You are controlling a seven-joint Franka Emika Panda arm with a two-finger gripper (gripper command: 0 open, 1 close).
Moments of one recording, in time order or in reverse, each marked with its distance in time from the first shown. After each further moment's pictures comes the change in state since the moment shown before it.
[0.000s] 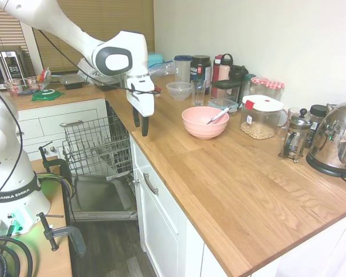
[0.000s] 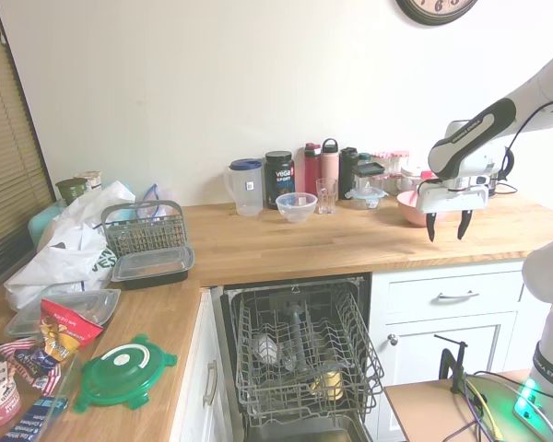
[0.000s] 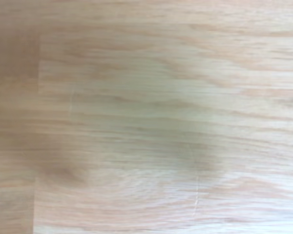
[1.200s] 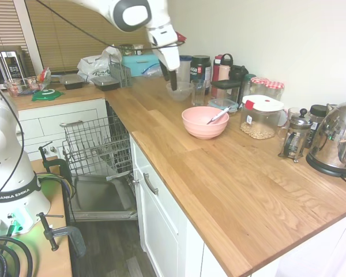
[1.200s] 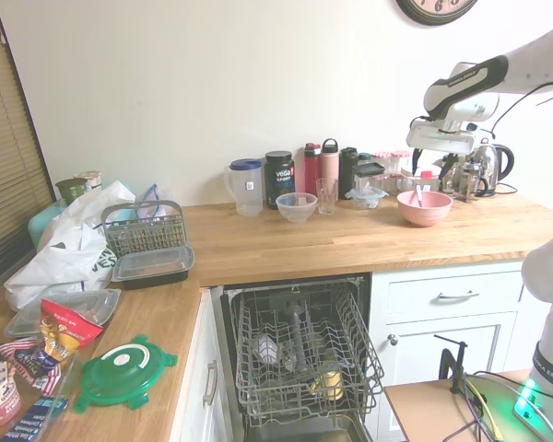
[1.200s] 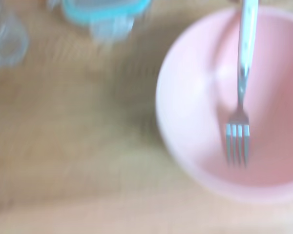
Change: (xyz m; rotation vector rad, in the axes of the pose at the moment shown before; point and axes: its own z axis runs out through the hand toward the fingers) arm 0.112 -0.077 -0.140 0.269 0.063 0.185
